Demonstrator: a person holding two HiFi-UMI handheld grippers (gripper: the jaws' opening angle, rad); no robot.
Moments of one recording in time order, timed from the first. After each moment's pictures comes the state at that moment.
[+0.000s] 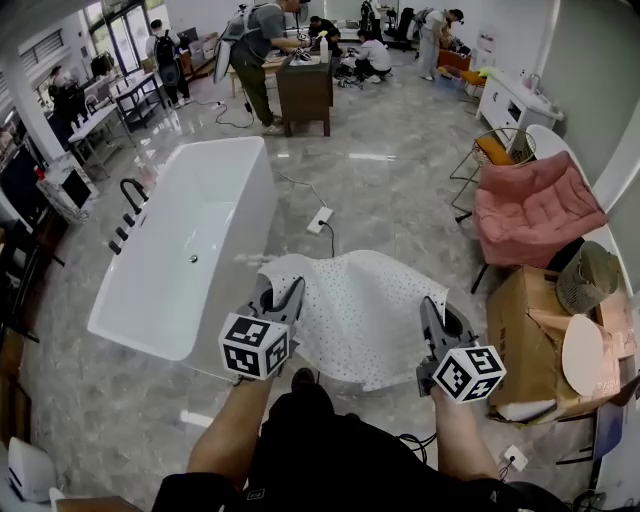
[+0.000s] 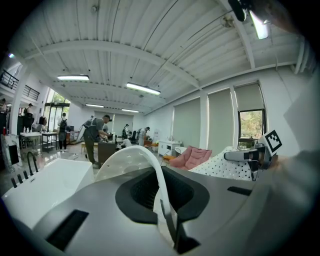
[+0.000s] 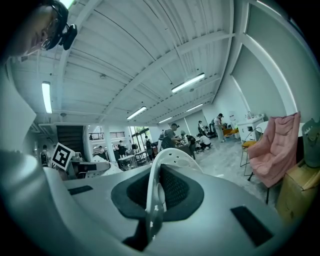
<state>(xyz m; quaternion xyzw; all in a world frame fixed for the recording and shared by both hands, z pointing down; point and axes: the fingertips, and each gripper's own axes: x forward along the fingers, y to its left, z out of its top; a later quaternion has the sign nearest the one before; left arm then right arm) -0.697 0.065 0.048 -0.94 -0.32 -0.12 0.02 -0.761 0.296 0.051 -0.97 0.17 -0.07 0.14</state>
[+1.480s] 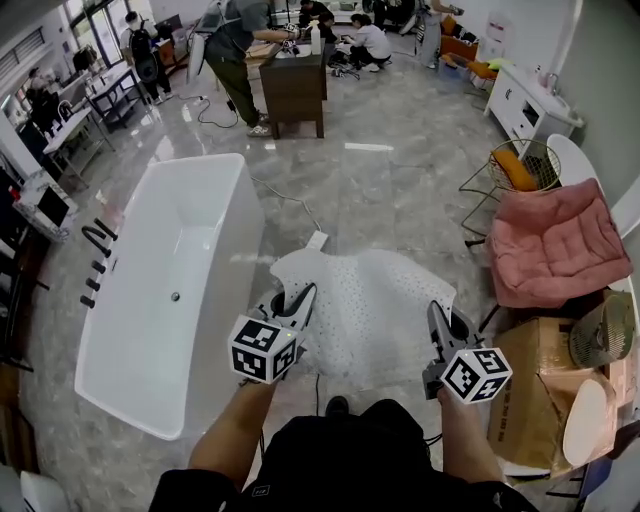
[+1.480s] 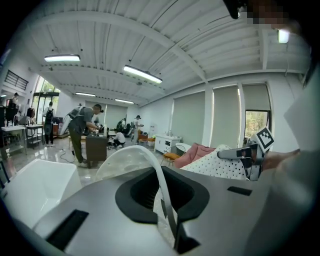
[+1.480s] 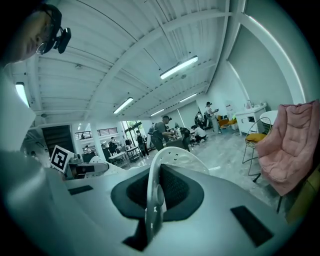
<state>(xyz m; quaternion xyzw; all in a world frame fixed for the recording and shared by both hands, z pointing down) -0.312 0.130 0.088 -0.92 -0.37 -0.16 0.02 -0.374 0.355 0.088 -0.97 0.15 -0.12 0.16</state>
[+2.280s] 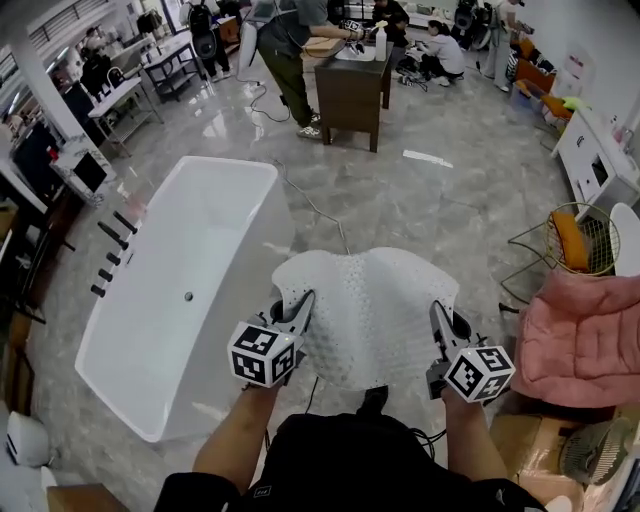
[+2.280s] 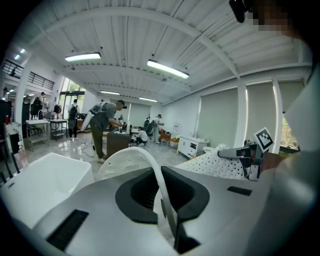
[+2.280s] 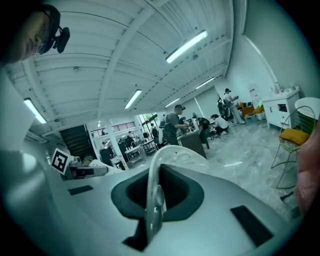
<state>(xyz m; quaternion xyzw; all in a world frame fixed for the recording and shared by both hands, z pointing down) -0.066 0.167 0.100 -0.95 -0.23 -0.19 -0.01 -0.061 0.409 0.095 -0.93 0.28 -0.16 0.16</state>
